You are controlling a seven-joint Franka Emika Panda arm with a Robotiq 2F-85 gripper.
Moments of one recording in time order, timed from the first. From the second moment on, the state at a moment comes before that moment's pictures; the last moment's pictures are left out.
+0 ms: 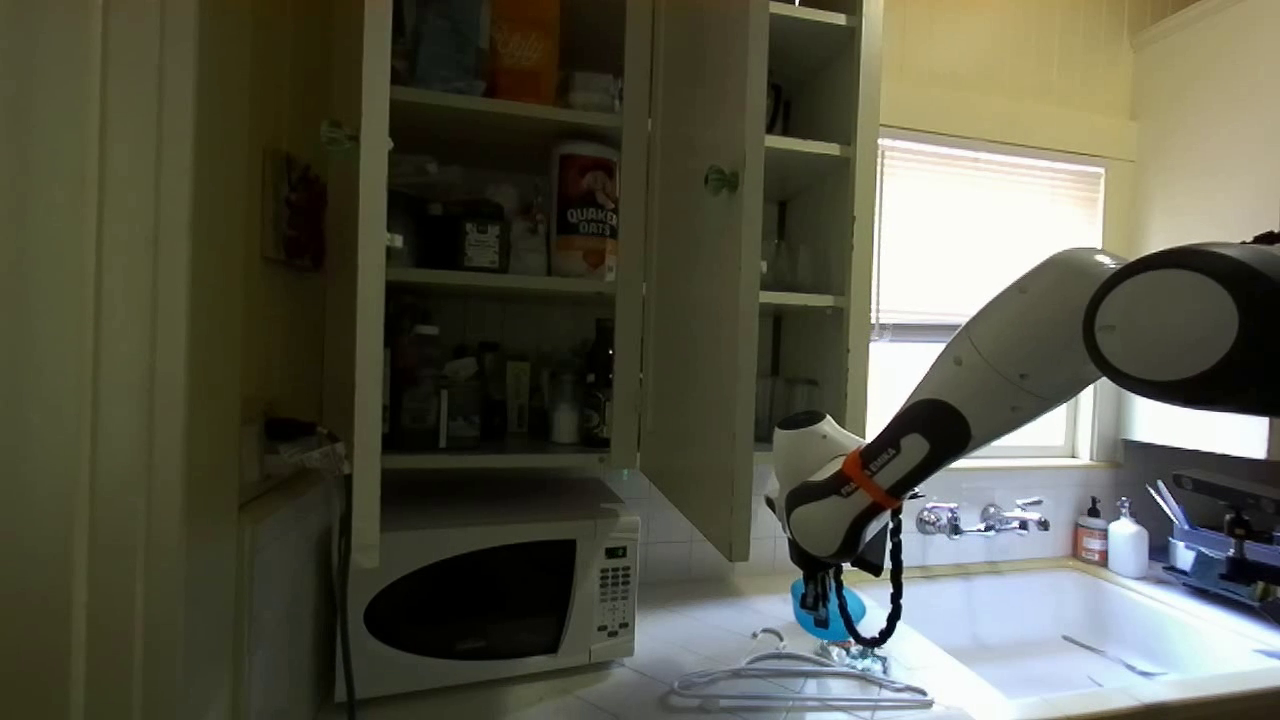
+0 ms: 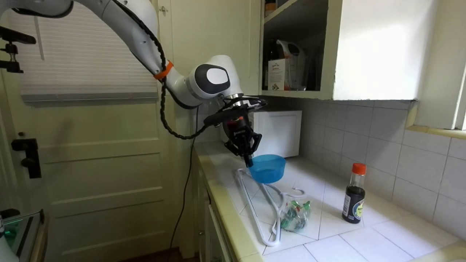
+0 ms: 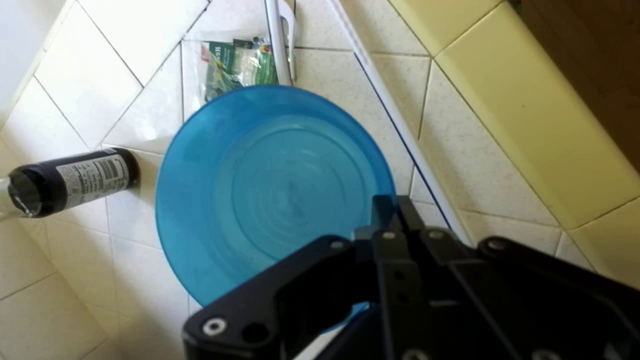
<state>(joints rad) -0.12 0.28 -0.09 -2.00 -0.45 2.43 -0.39</state>
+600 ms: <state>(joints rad) -0.11 0.48 -0.07 -1.82 -0.42 2.32 -0.42</state>
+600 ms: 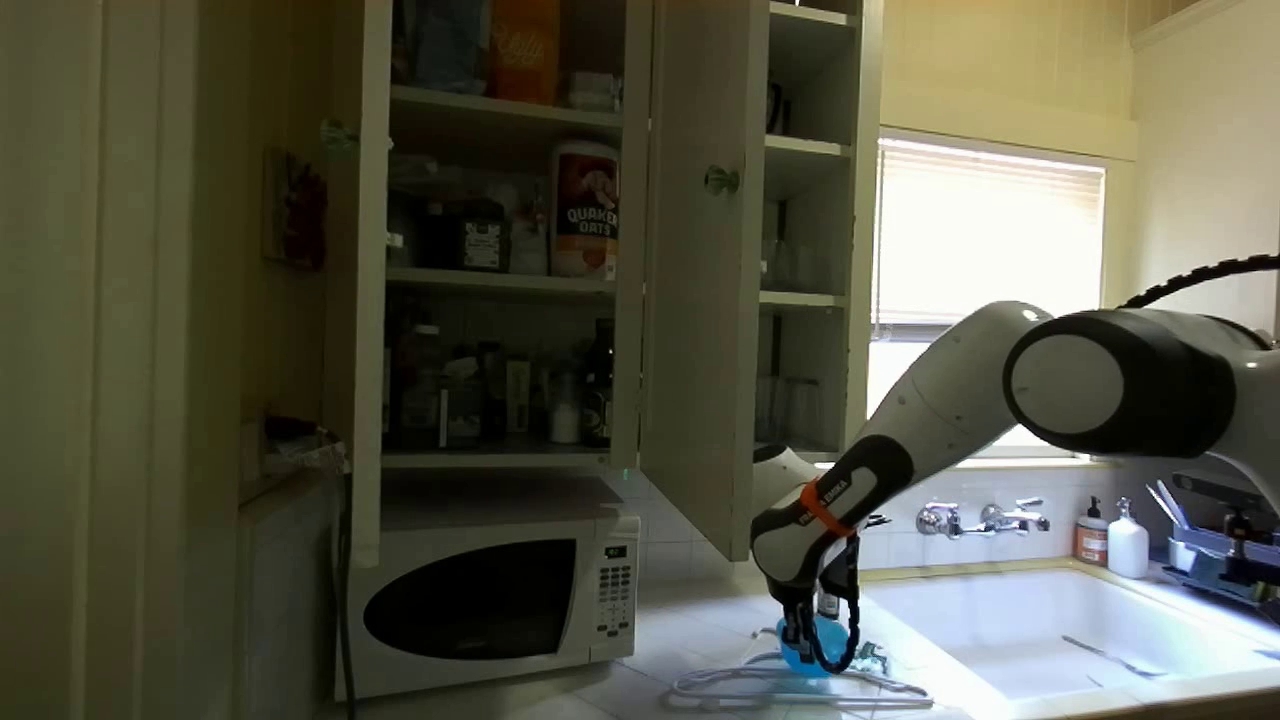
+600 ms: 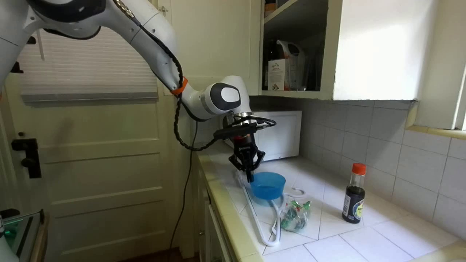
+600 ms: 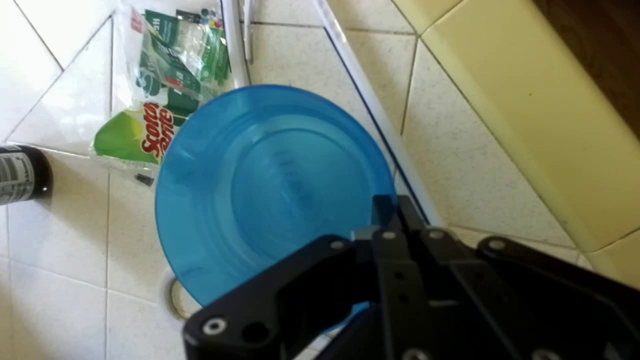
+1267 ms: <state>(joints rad) -0.10 0.60 -0.03 -1.68 -0.40 2.21 -0.44</state>
